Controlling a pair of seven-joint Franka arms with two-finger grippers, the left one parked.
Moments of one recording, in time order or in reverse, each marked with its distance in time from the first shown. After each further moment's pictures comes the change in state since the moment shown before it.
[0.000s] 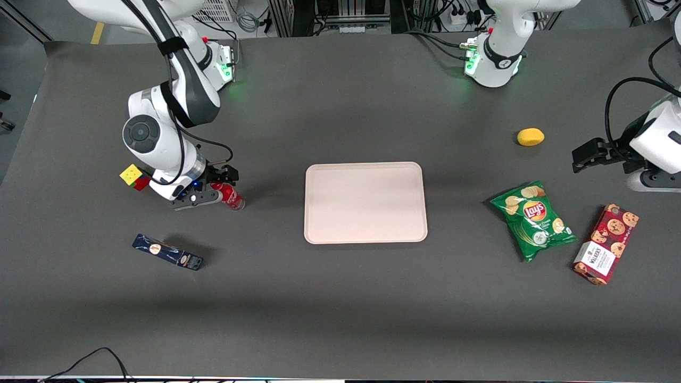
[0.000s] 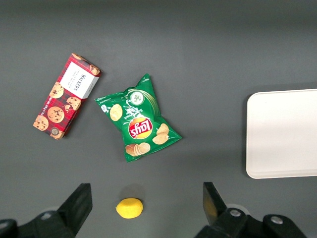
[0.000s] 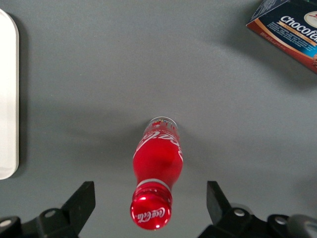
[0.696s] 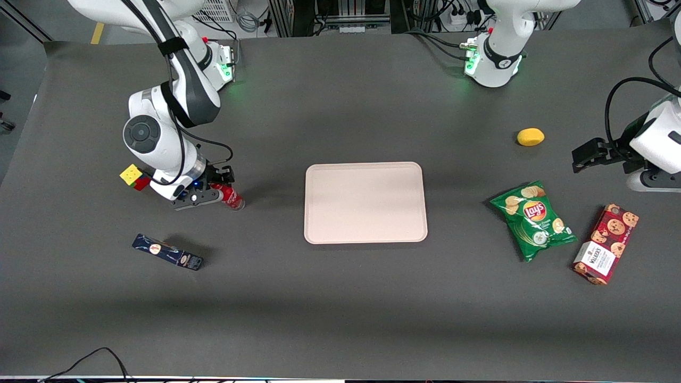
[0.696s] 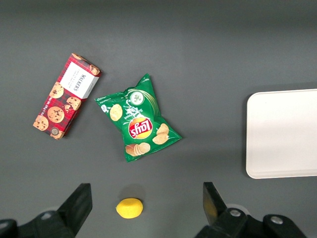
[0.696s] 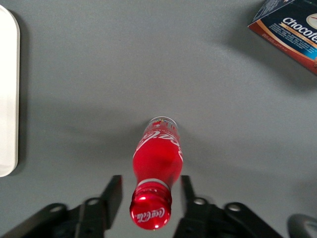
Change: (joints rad) arm 0.000 0.000 0.000 -0.001 0.000 0.000 -0.016
